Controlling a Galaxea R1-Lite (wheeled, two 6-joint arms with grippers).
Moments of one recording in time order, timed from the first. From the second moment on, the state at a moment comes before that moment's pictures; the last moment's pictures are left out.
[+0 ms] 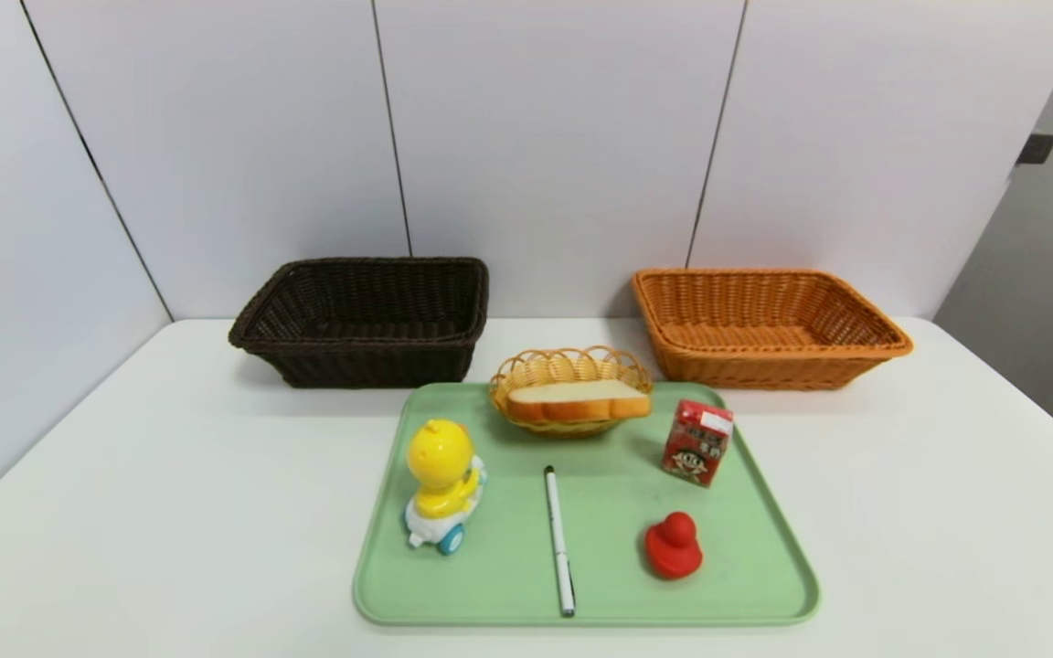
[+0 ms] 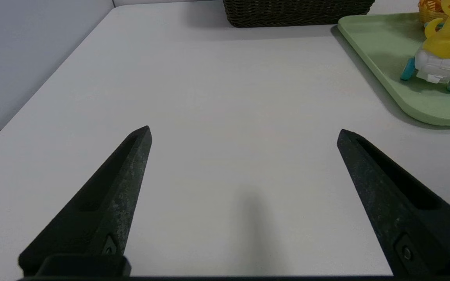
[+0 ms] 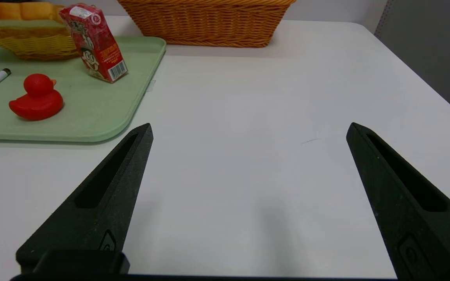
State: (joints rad) left arm 0.00 0.00 0.00 0.00 0.00 0.02; right arm 0.00 0.00 0.00 0.00 0.00 -0.03
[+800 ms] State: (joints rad) left arm 0.00 0.00 -0.04 -0.01 0.00 0.01; right arm 0.00 0.00 0.00 0.00 0.01 -0.03
